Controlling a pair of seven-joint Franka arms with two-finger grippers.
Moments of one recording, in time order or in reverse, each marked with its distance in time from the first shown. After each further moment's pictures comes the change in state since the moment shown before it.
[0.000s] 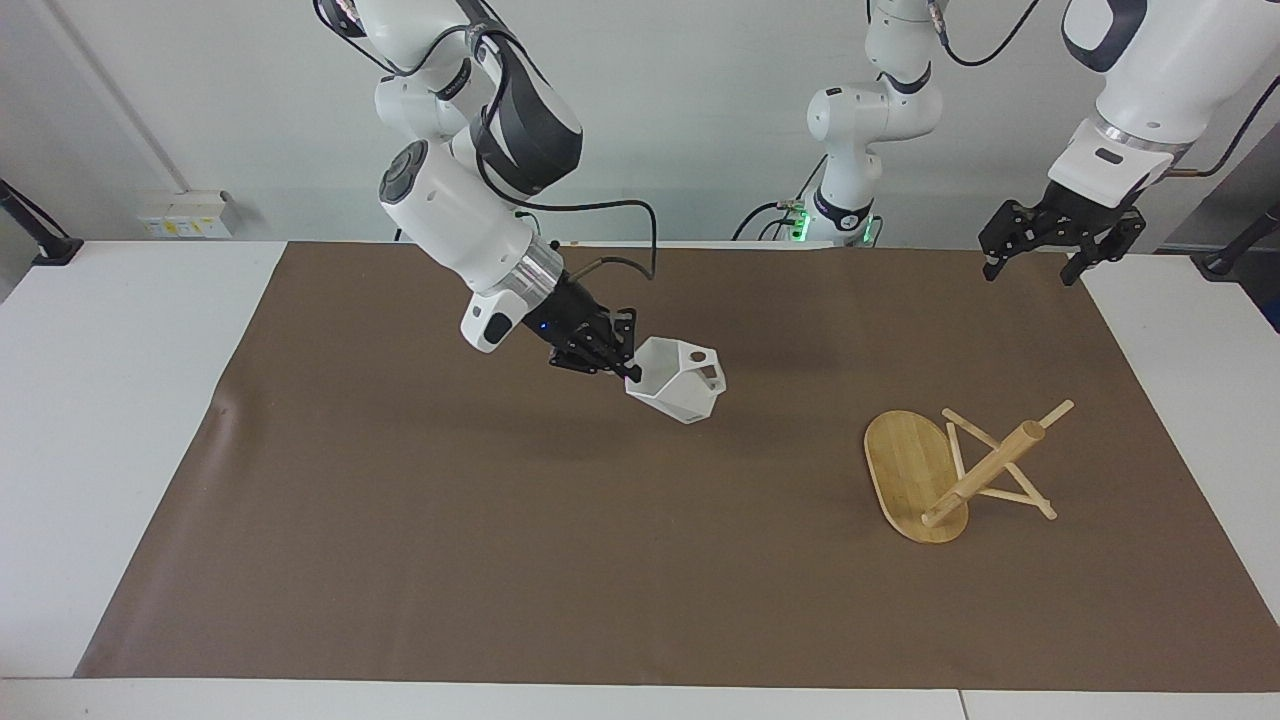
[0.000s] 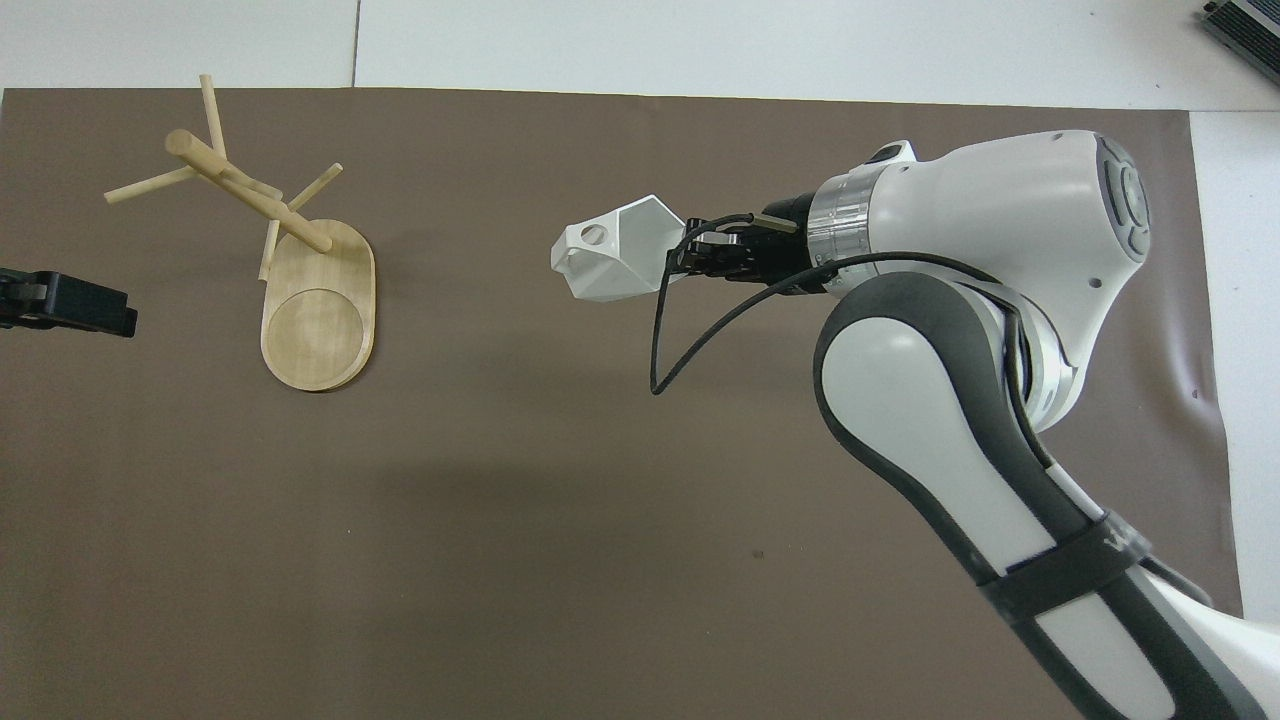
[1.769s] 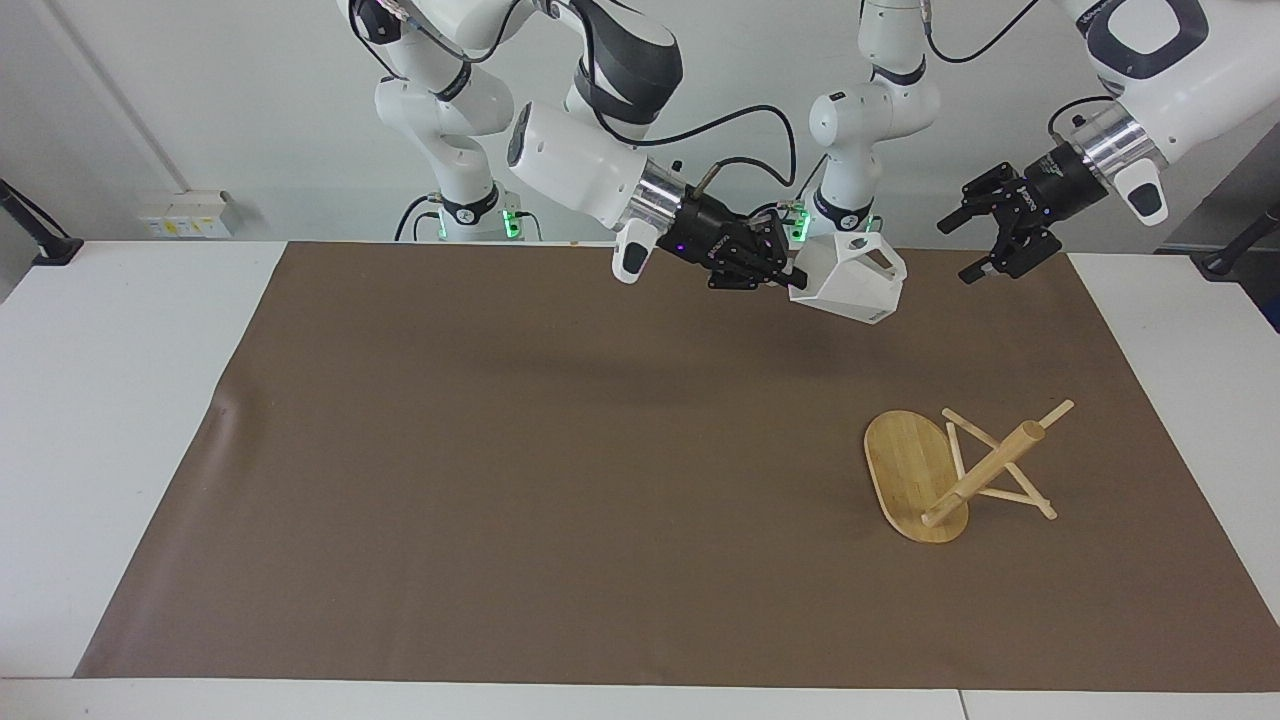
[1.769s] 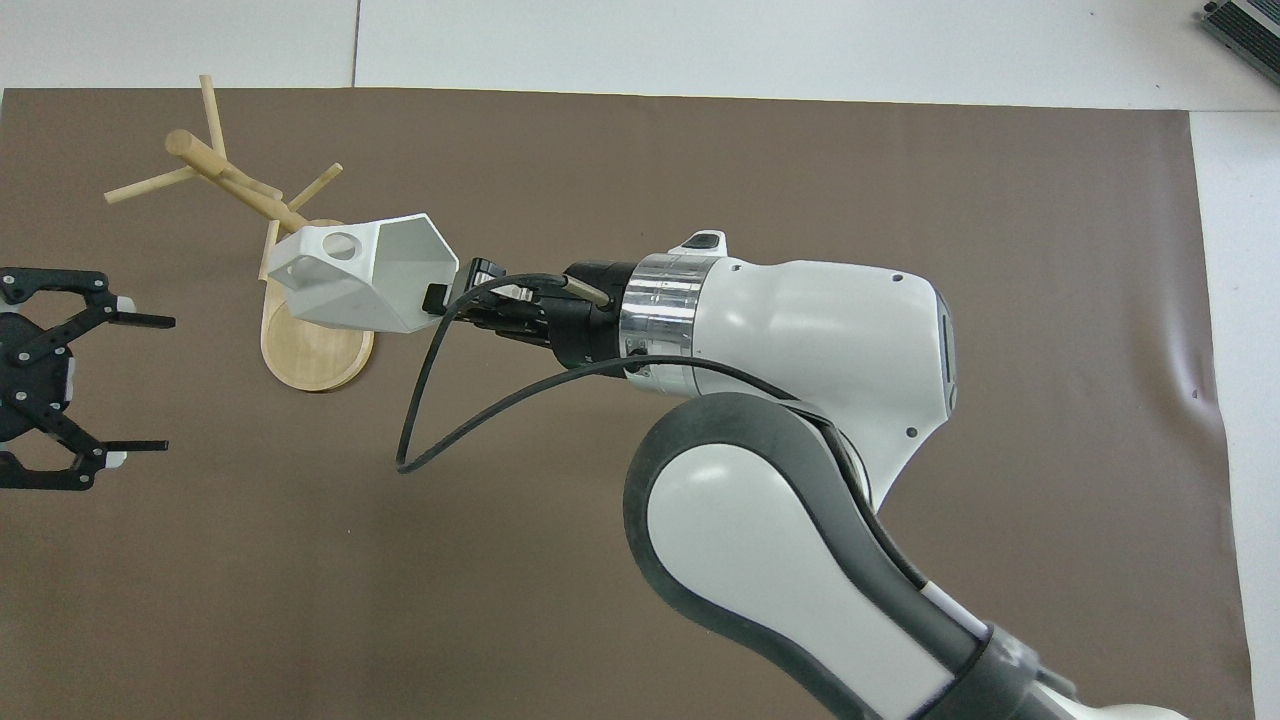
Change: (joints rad) left arm 0.189 -0.169 0.018 -0.343 -0.717 0.058 -1.363; right arm 0.004 0.019 0.308 -0.003 0.401 0.316 0.004
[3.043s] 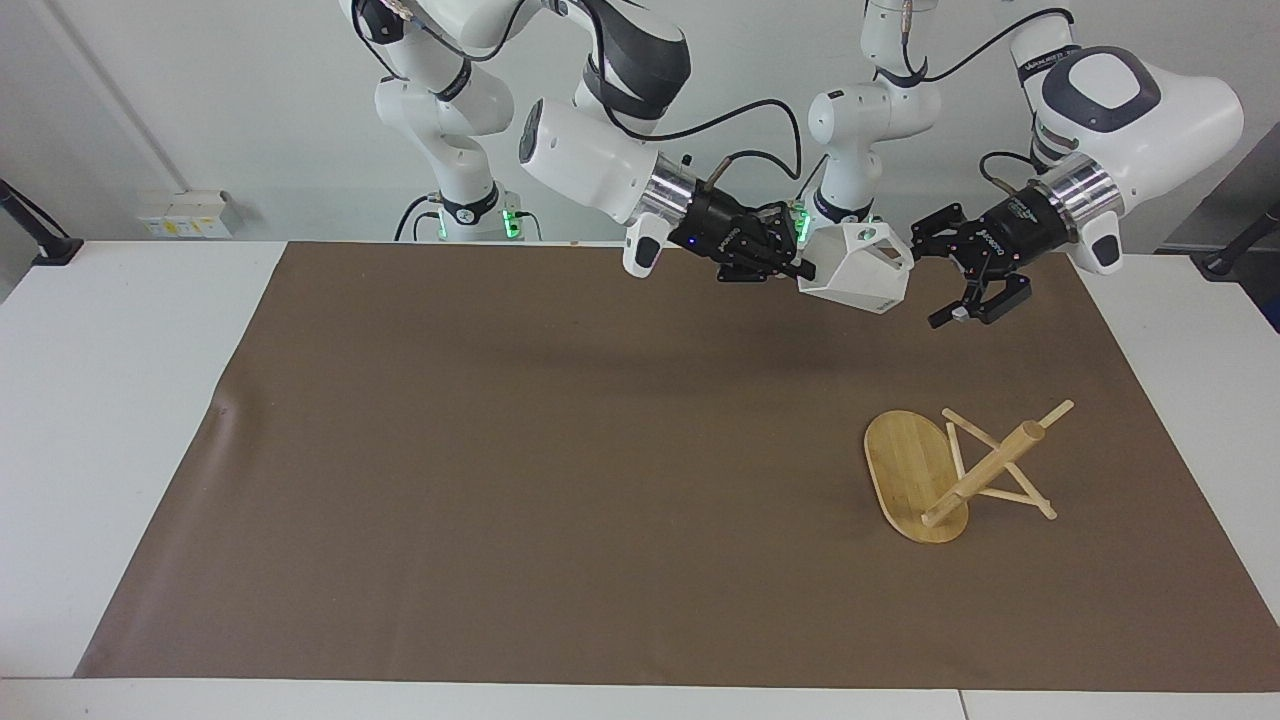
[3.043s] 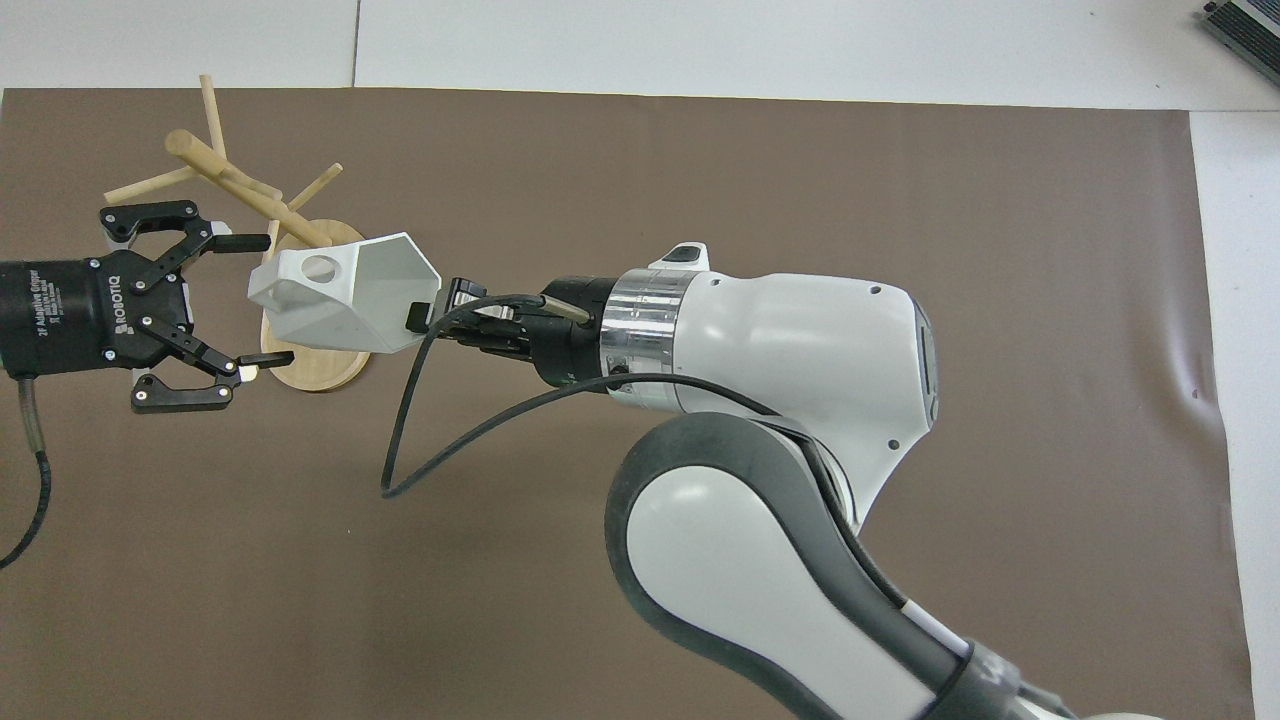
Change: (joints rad) left arm -0.106 0.047 -0.027 -0.086 -0.306 0.252 -0.088; right arm 0.003 0.000 0.018 -0.006 -0.006 0.000 0.000
